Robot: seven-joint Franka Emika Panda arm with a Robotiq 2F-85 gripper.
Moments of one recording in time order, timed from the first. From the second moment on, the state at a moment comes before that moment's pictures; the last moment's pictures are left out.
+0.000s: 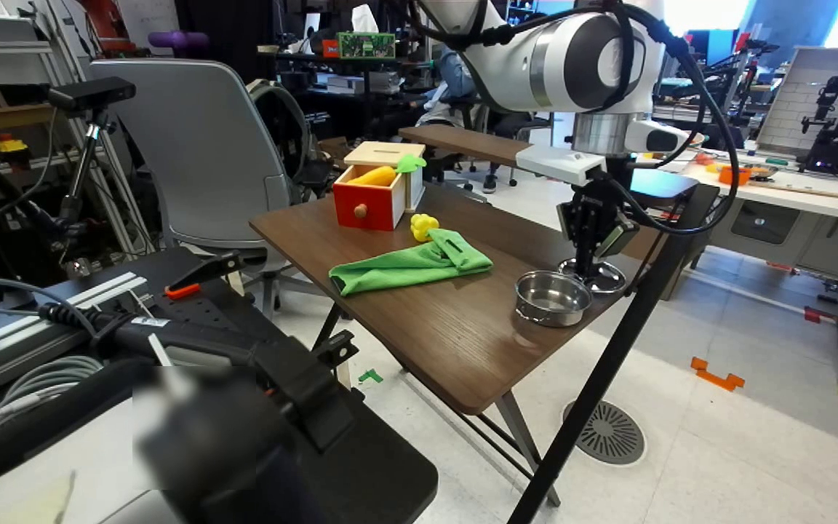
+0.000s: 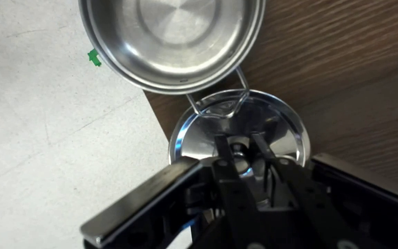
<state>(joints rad) -0.17 1.10 -0.16 -1.10 0.00 2.19 0.23</state>
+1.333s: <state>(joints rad) -0.06 0.95 -0.16 -1.24 -0.05 2.19 0.26</state>
